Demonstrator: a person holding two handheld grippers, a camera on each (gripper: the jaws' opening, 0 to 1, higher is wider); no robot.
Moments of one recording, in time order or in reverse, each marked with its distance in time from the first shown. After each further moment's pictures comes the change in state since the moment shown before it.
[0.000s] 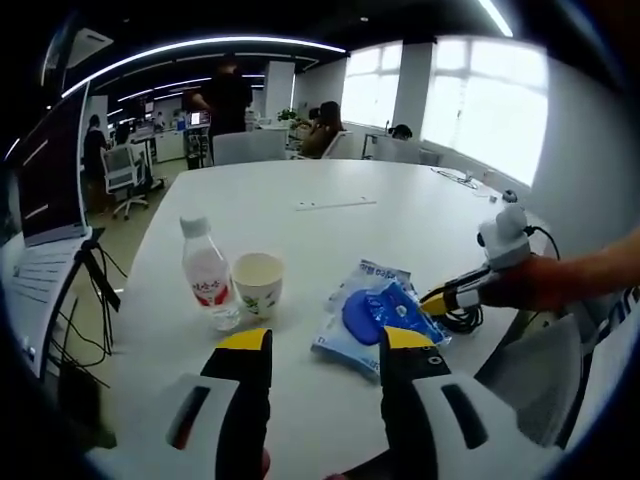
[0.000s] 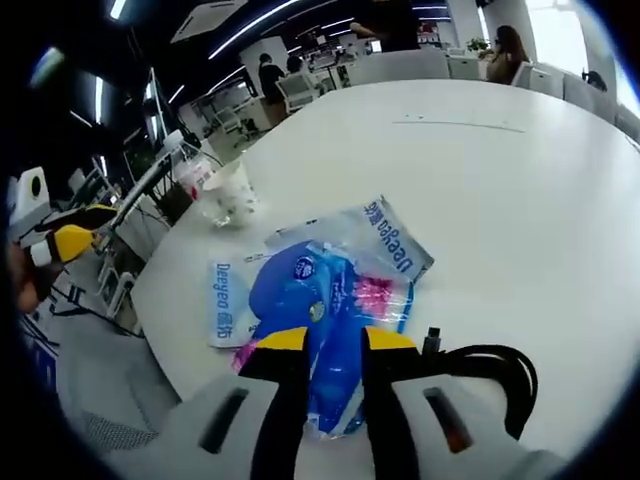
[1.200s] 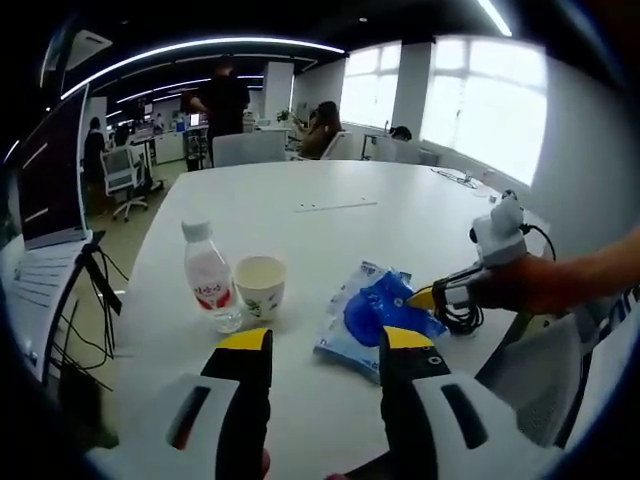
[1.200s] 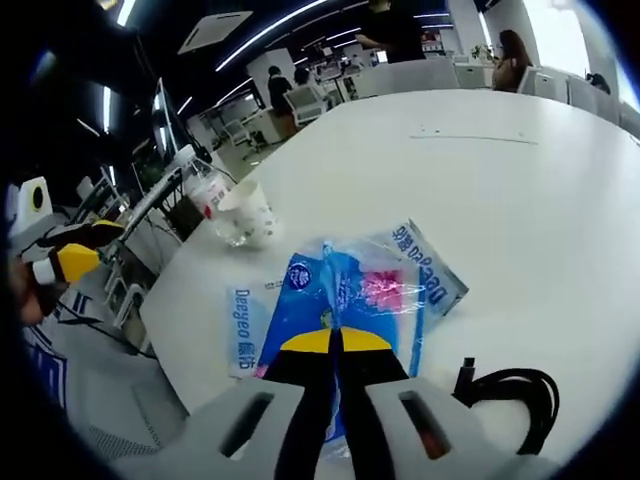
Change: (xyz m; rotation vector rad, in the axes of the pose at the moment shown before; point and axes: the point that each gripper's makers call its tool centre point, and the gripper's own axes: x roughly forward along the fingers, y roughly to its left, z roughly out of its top) left arm -0.001 0.002 0.003 0.006 -0.002 -0.002; right arm 0.008 0.022 0.024 -0.002 -0.065 0.041
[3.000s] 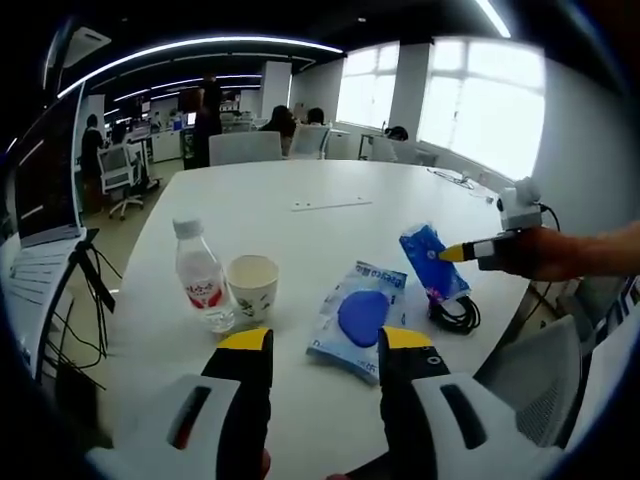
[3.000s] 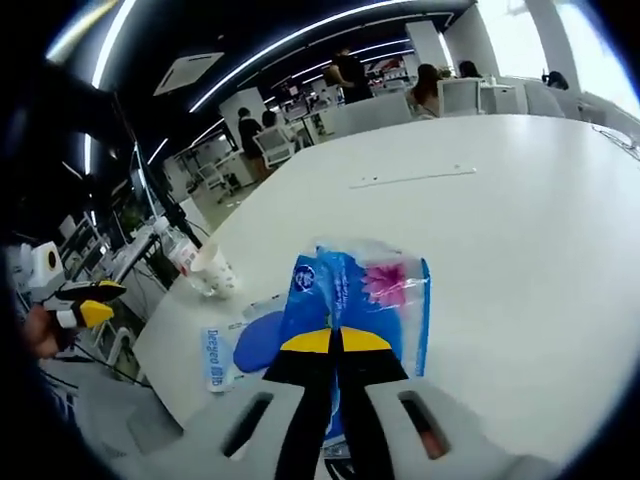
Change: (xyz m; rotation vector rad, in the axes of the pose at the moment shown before) left arm 0.006 -0.005 -0.002 -0.006 0.002 -0.018; right arm -0.071 -0.076 0.035 0.102 -0.161 -0.111
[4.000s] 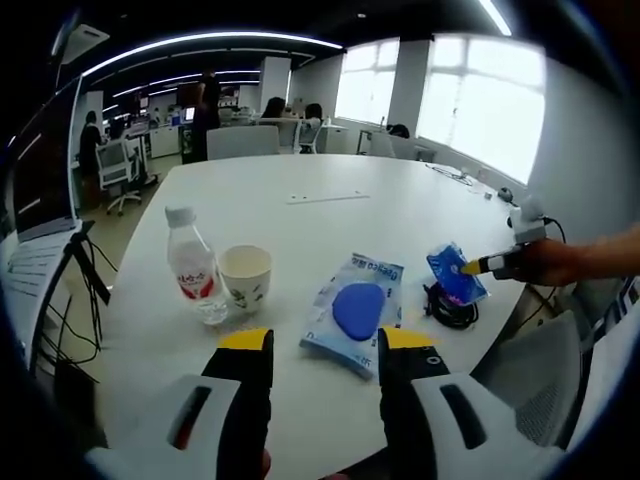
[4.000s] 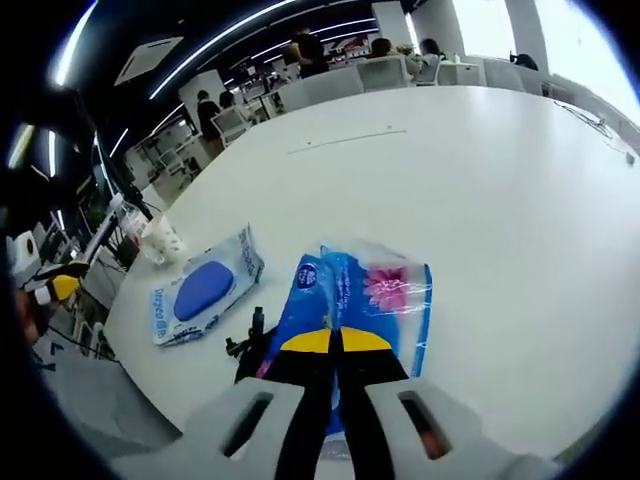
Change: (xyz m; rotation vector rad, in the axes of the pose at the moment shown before) left arm 0.004 -0.006 -0.011 -0.006 0.020 -0.006; right arm -0.031 -0.073 -0.055 0.051 0.110 -0.159
